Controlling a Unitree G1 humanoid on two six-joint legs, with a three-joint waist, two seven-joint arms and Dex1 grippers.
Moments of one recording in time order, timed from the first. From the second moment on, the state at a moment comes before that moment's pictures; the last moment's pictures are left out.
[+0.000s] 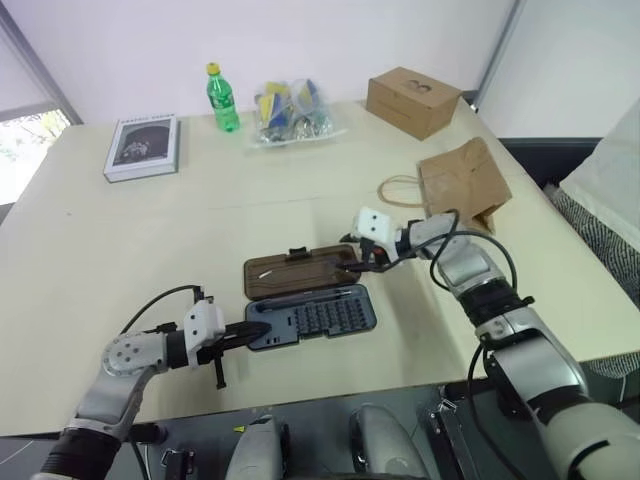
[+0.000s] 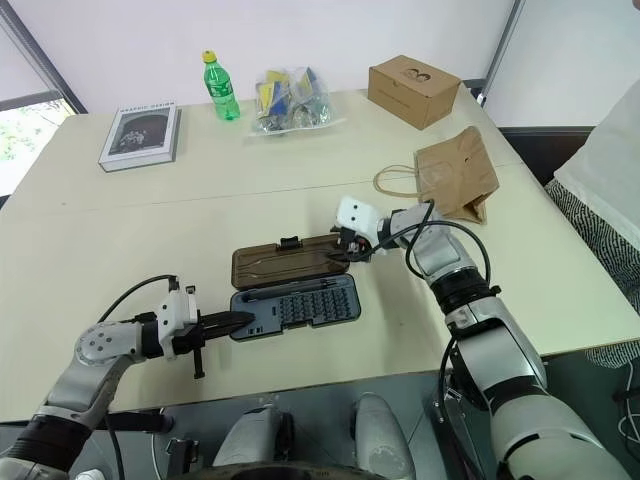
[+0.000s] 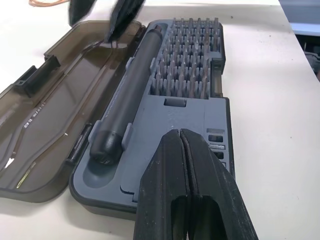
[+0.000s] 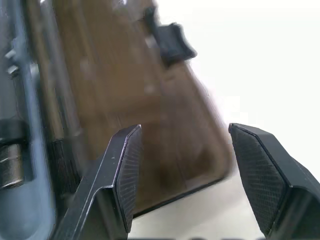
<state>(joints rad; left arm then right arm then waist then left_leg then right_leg) 0.03 0.64 -0.10 0.07 -0.35 -0.21 -1.10 -0.85 -0.42 0.30 0.60 -0.09 0.10 1.07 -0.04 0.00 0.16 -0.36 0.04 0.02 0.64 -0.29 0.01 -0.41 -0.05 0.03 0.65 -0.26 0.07</state>
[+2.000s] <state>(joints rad) 0.00 0.64 -0.10 0.09 -0.35 -0.21 -1.09 -0.57 -0.55 0.29 0.18 -0.35 -0.32 0.73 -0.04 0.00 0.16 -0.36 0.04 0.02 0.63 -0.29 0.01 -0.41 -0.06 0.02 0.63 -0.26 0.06</state>
